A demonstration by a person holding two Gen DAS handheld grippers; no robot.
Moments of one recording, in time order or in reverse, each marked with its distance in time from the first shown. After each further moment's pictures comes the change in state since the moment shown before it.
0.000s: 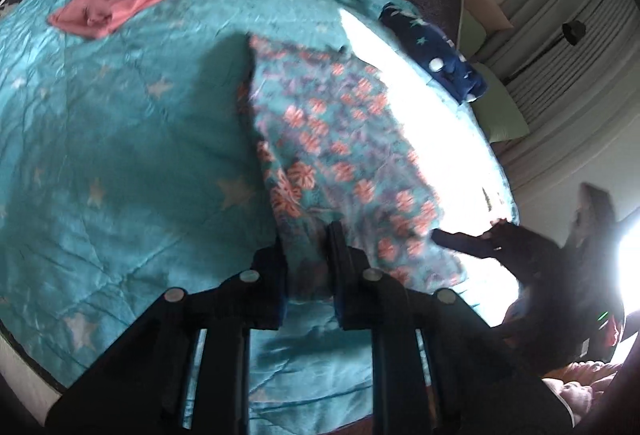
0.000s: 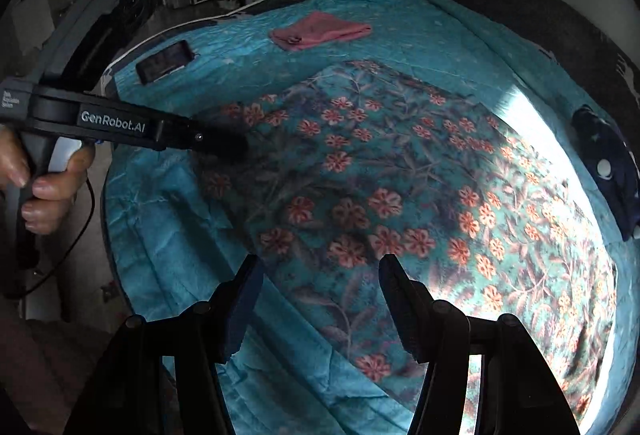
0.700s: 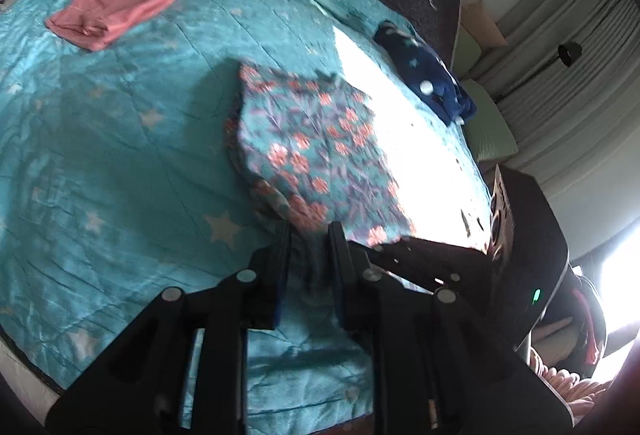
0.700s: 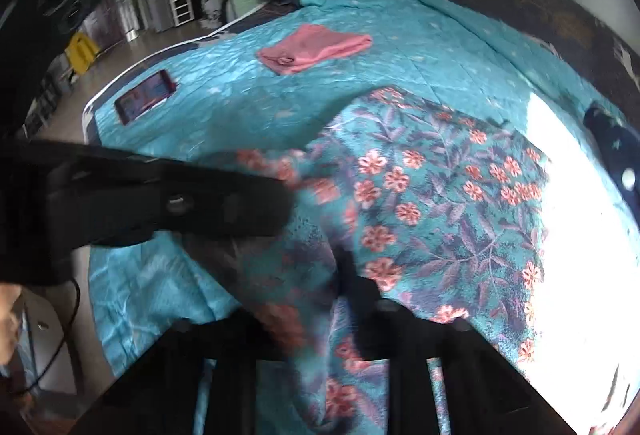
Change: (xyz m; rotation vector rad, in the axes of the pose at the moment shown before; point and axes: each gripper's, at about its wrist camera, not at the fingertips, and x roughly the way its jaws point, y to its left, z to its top) left arm -0.014 0.002 0.023 -0.054 -0.032 -0.011; right arm 0.049 -0.016 0.053 0.214 -0.034 0.089
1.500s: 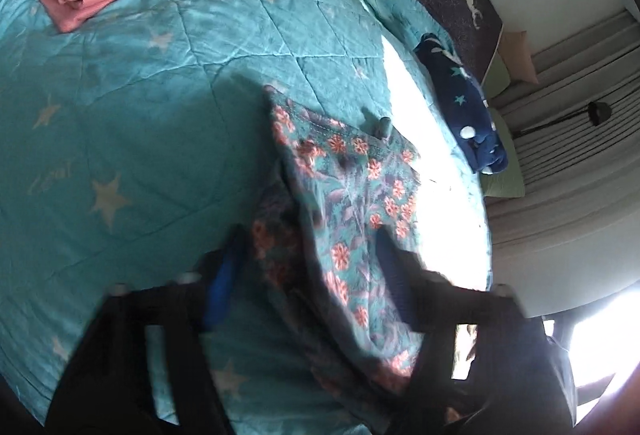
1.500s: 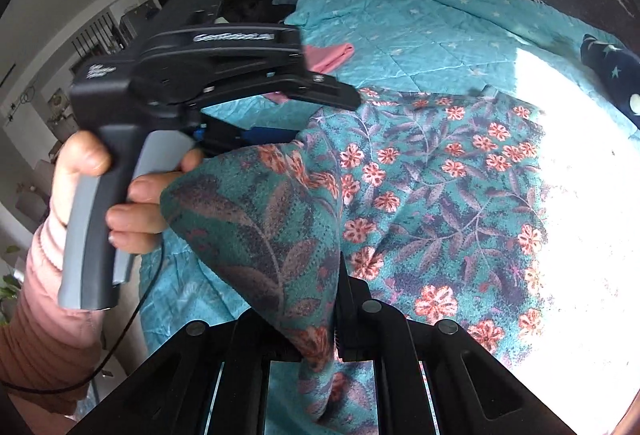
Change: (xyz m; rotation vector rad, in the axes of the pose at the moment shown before) left arm 0.101 0.034 0.090 -0.165 0.116 -0.005; right arm -0.018 -0.031 -0.005 0.151 -0.062 0.124
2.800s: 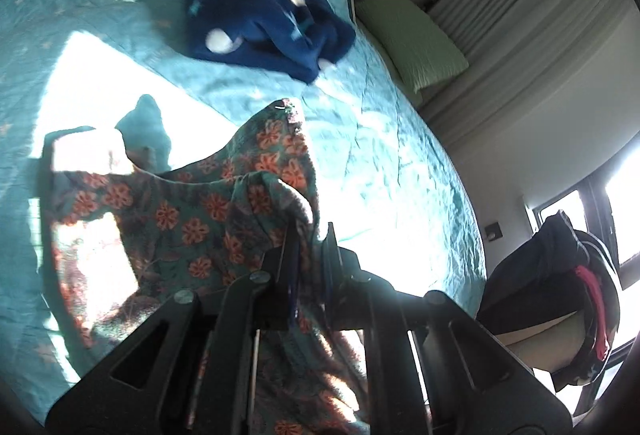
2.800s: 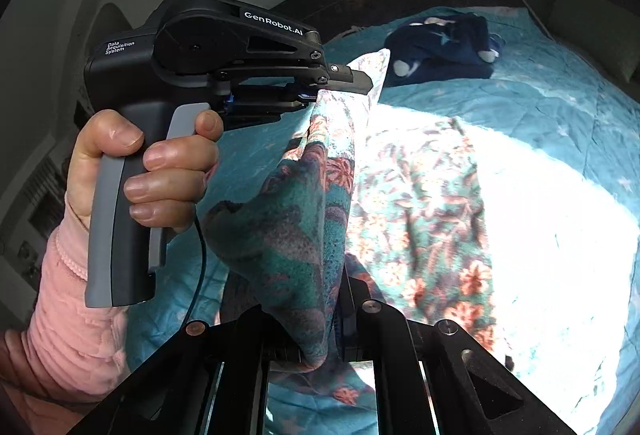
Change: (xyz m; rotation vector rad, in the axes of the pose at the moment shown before) left arm 0.133 -0.315 -0.069 0.511 0.154 -0.087; right arm -0.174 -0.186 -0.119 0.449 -0.323 -0.142
